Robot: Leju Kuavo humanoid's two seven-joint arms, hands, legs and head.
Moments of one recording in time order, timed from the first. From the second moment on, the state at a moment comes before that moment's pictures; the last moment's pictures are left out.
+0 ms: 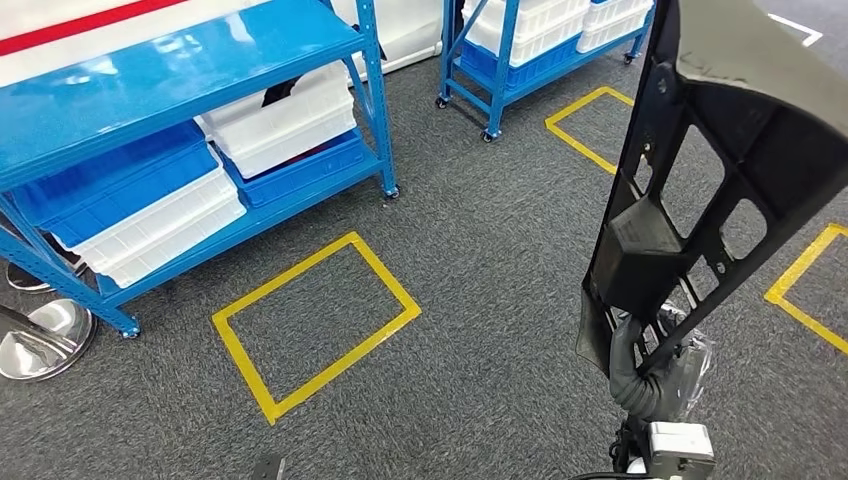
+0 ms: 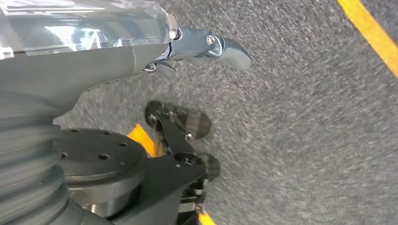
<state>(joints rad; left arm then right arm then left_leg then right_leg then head) -0.07 -0.05 -0.81 -0.17 0.99 0.26 -0.44 -0.06 -0.03 0.29 -1.67 0.14 -0.59 -0.69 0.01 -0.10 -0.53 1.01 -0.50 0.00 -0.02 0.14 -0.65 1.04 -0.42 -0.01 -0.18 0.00</state>
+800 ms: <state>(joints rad) -0.07 -0.06 -0.83 -0.17 0.99 0.26 -0.44 -0.08 -0.03 0.29 -1.68 0.17 -0.60 -0.66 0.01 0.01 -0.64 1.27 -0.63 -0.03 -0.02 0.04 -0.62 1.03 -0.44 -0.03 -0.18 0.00</state>
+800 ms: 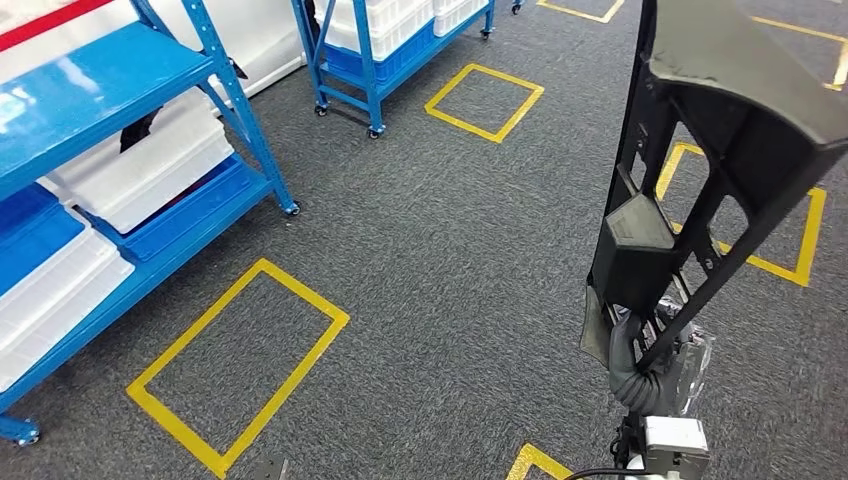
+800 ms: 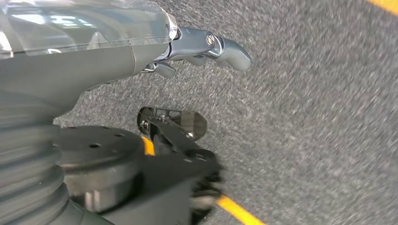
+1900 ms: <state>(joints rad) -0.08 -0.07 -0.83 -0.17 1.01 0.28 -0.44 -0.12 -0.03 0.26 -1.61 0.18 -0.57 -0.64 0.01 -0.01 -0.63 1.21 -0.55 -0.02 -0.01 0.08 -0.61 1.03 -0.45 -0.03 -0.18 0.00</state>
